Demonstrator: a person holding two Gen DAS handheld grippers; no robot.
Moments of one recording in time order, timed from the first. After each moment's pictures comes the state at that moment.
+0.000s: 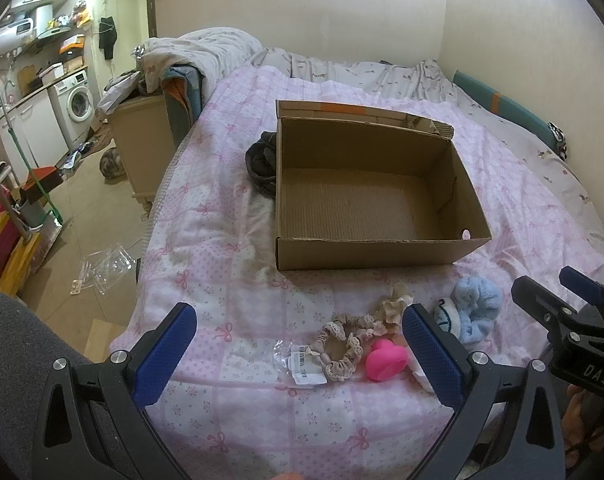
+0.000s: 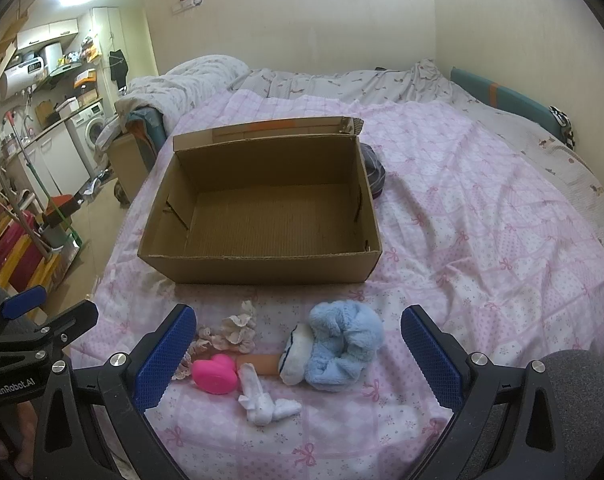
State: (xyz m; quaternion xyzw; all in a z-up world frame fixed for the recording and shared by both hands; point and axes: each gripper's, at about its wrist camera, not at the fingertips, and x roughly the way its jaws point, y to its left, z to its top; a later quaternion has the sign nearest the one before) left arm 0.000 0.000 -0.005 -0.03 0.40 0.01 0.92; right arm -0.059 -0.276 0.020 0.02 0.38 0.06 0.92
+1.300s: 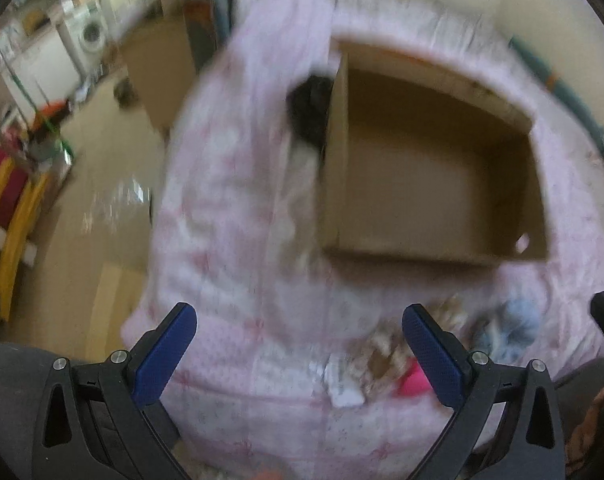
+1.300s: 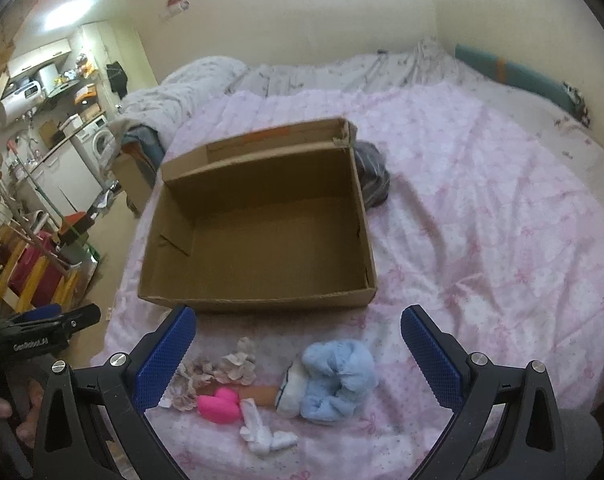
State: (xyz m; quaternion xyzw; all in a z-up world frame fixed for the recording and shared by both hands) left arm 0.094 0.045 -0.042 -0.07 0.57 0.05 0.82; right arm 0.001 -0.308 0.024 0.08 0.43 0.09 0.90
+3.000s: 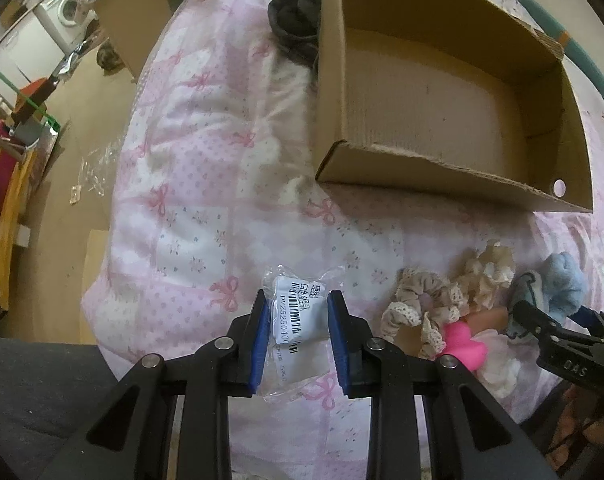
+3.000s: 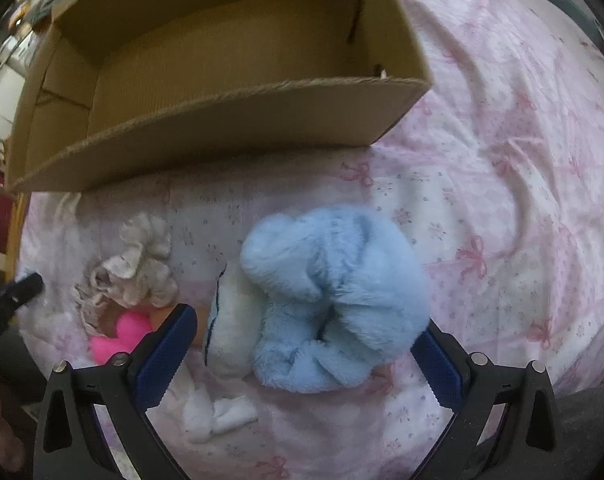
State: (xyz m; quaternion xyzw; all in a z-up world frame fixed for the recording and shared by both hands) left arm 0.075 0.001 -0.077 -0.04 0.61 0.05 0.79; right arm 0.049 -0.276 -0.109 0.02 0.64 0.03 0.76
